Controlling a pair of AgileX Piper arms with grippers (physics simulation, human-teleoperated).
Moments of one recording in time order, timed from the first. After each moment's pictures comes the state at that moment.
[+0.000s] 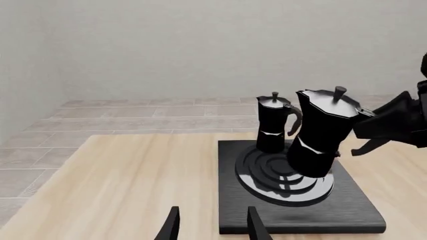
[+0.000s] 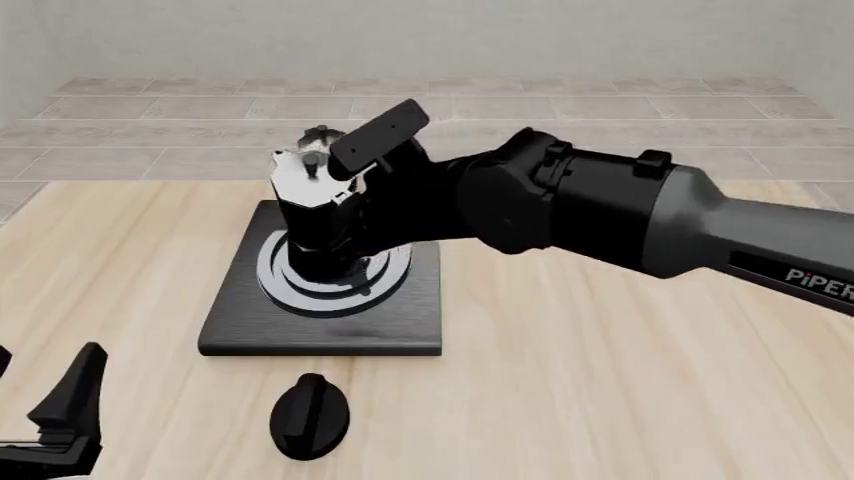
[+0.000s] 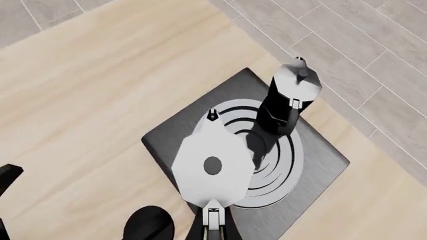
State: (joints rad) left arm 0.01 0.03 0.00 0.00 0.02; right arm 0.85 1.69 -1.38 0.37 -0.06
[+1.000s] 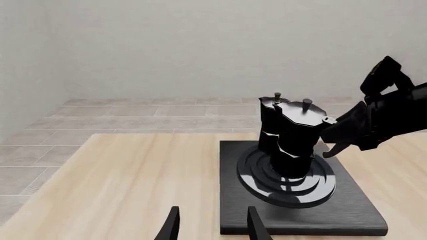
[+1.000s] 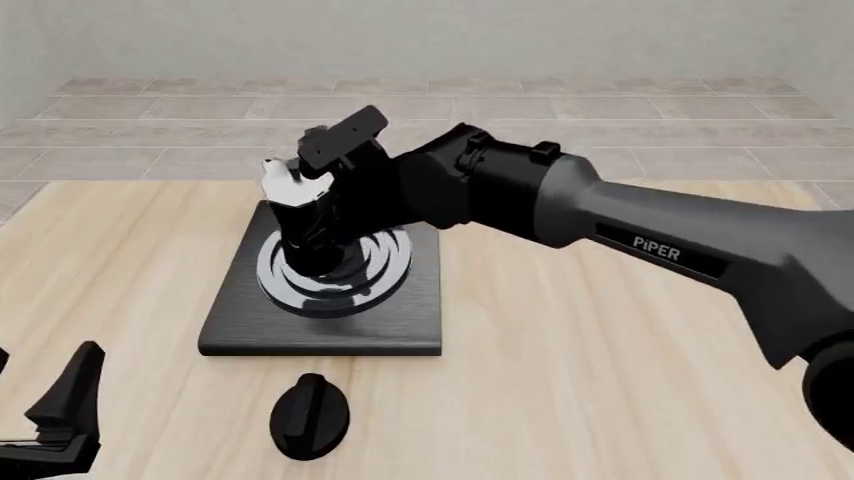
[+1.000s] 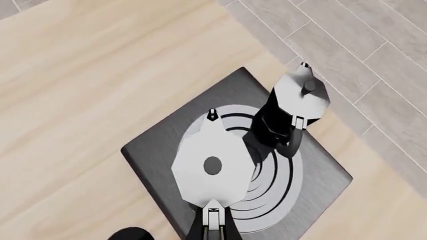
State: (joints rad) left arm 0.02 0.03 0.00 0.00 0.02; right arm 0.82 1.92 -1.62 0.44 -0.10
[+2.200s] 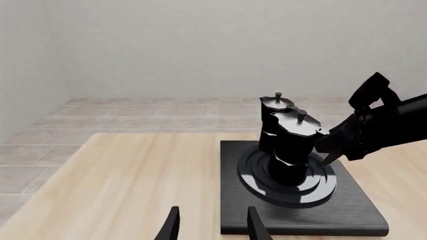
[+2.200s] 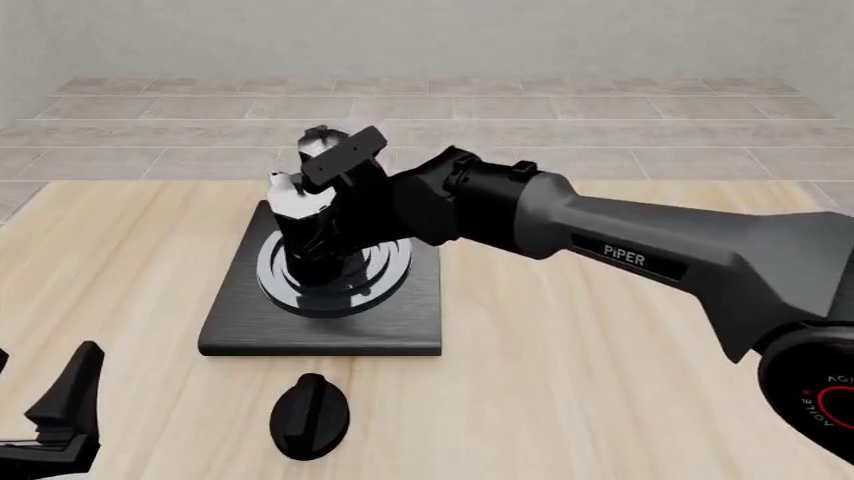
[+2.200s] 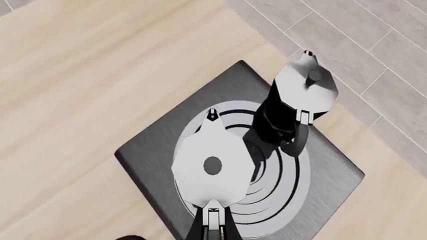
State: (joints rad) left arm 0.03 0.03 0.00 0.00 0.02; right arm 0.82 1.97 -1.60 0.38 -0.06
